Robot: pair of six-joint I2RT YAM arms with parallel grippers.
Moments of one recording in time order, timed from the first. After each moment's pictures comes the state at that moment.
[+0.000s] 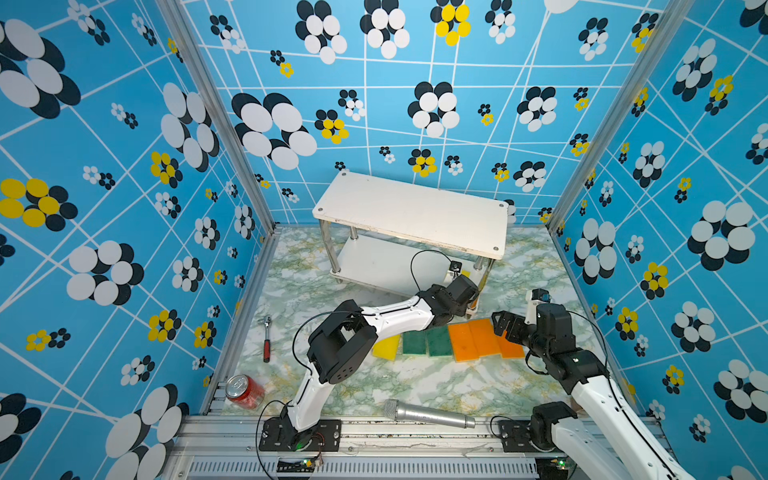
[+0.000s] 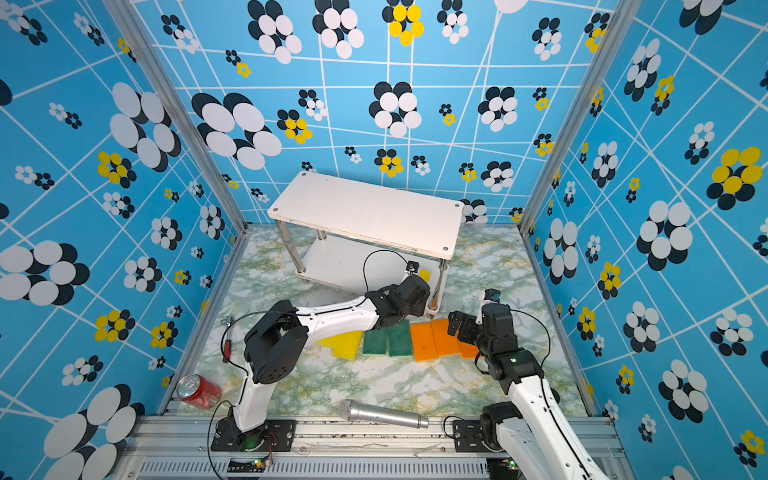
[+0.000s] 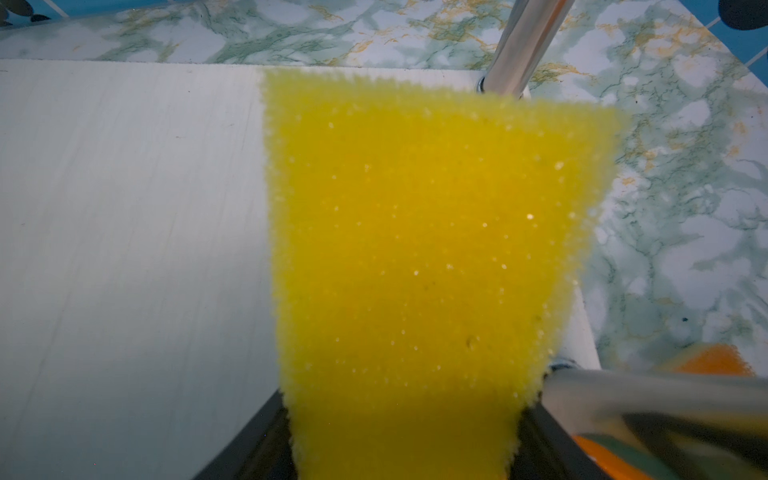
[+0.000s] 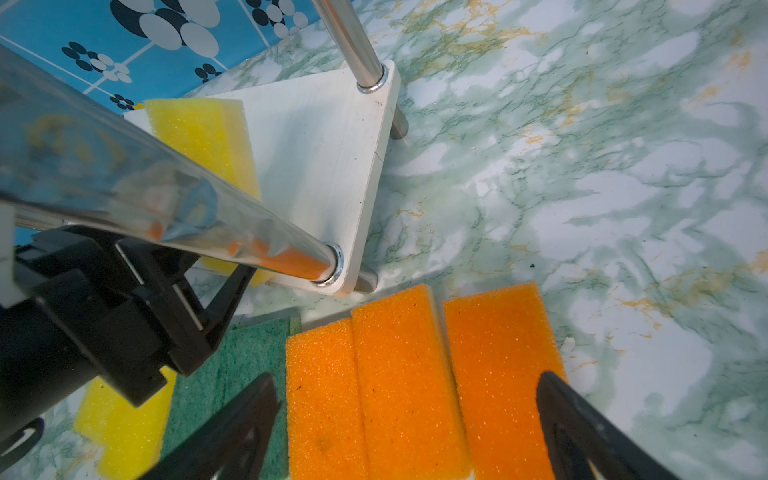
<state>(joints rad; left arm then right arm) -0.98 2.08 1.54 -0.24 -0.41 -0.49 0.19 0.73 0.50 -0.44 0.00 0.43</state>
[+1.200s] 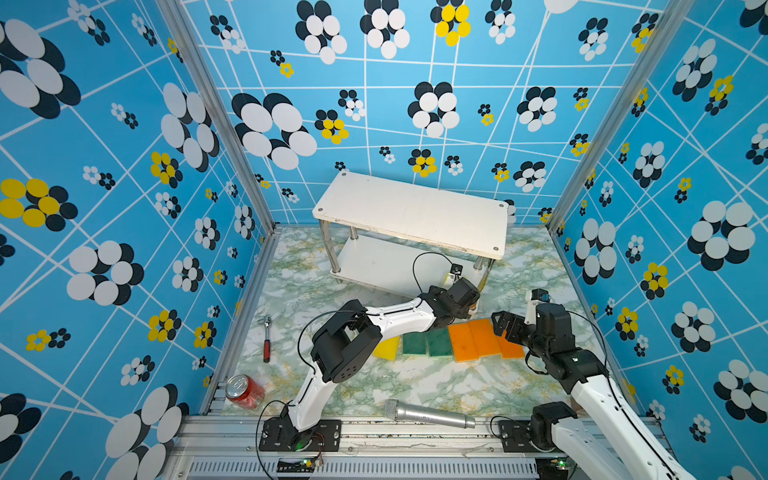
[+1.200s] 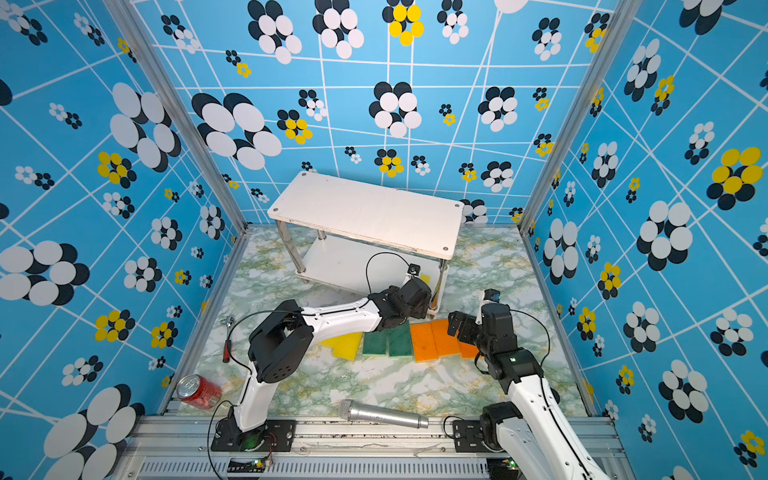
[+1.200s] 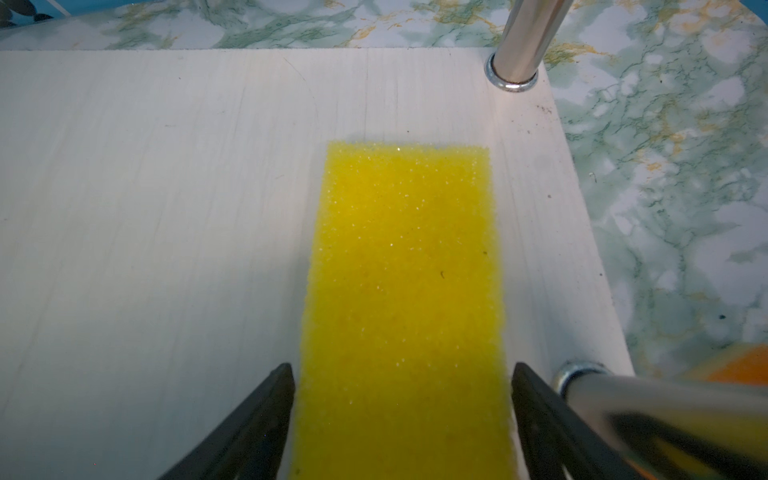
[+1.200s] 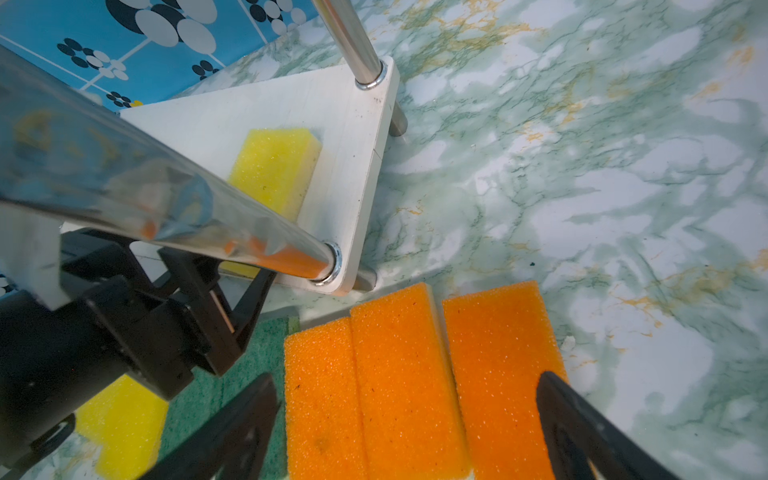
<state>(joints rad) -0.98 2.11 1.54 -0.23 -0.44 -0.47 0.19 0.74 0.50 -0.44 0.00 0.43</state>
